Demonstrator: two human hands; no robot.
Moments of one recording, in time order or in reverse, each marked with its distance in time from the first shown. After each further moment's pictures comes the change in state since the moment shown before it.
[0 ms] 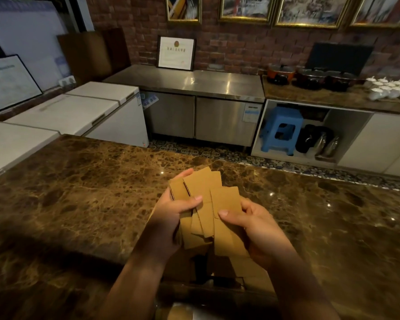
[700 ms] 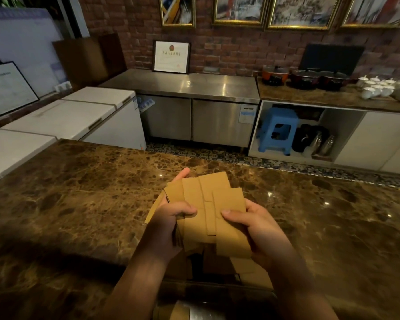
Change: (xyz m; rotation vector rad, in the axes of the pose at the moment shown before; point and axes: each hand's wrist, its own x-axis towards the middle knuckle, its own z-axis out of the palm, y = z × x) left_hand -0.014 -0.006 0.009 0.006 -0.073 0.046; right_hand -0.013 0.000 -0.005 0.073 0.042 -0.060
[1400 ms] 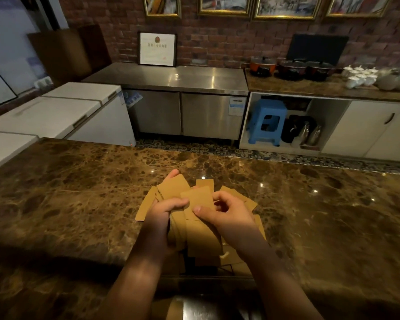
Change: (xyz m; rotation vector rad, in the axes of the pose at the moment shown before) left_hand 0.008 -0.024 -0.003 -0.104 0.026 -0.027; right_hand 0.004 0.017 0.020 -0.386 0.135 -0.179
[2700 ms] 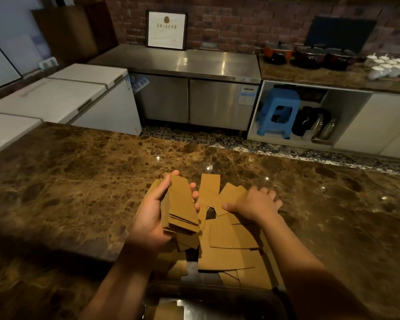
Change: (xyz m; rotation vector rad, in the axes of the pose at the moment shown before) left_hand 0.039 -0.001 -0.027 -0.499 0.059 -0.333; right_hand 0.124 0.071 -0.048 -1.146 0.121 0.404
